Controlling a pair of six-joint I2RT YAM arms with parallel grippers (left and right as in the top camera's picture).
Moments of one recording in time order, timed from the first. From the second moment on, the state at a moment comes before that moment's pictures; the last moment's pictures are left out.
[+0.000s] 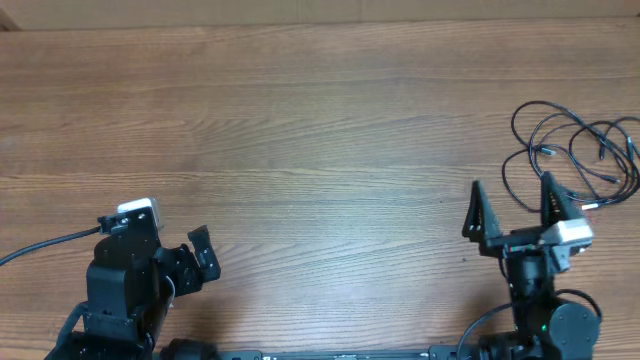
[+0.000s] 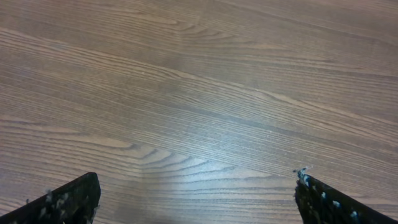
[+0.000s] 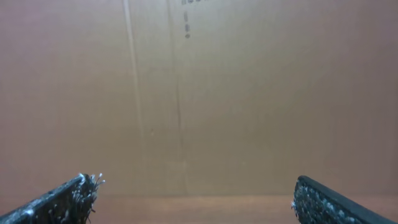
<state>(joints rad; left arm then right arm) -0.17 0.64 1.06 -1.21 -0.17 -0.38 0.09 0.13 0.20 0.23 -0.04 0.13</state>
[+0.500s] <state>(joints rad) -0.17 0.64 1.06 -1.21 -0.17 -0.38 0.09 0.01 0.02 0.17 -0.04 0.12</state>
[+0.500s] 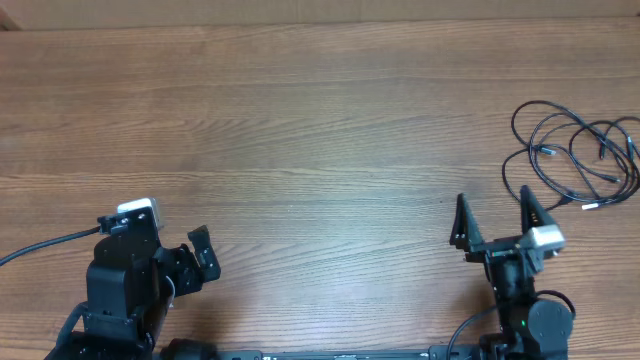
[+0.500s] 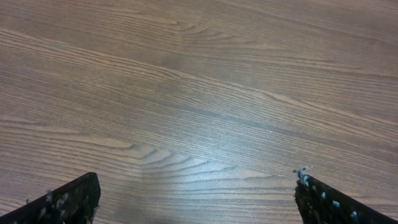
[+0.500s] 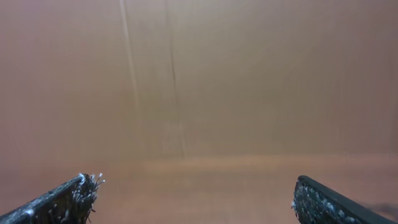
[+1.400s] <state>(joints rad) -0.17 0.64 1.06 -1.21 -0.17 -0.38 0.09 0.01 0.02 -0.04 -0.04 0.12</state>
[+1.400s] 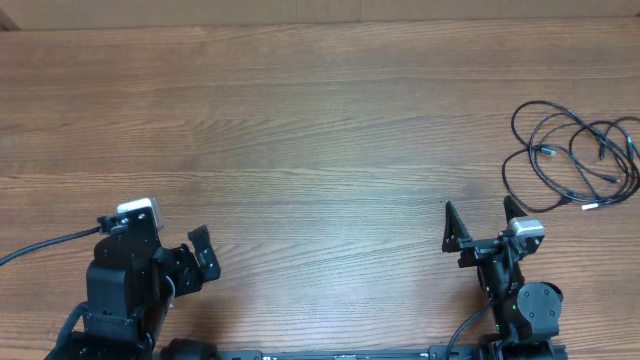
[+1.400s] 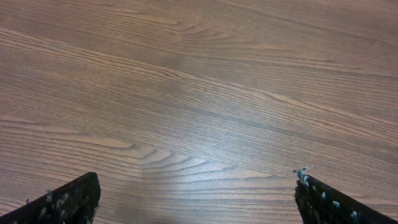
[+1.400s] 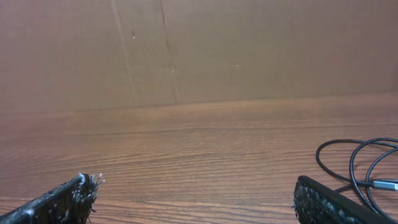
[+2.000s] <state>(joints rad) -0.17 0.64 1.06 -1.21 -0.17 -0.38 0.09 0.01 0.02 -0.04 -0.04 0.12</state>
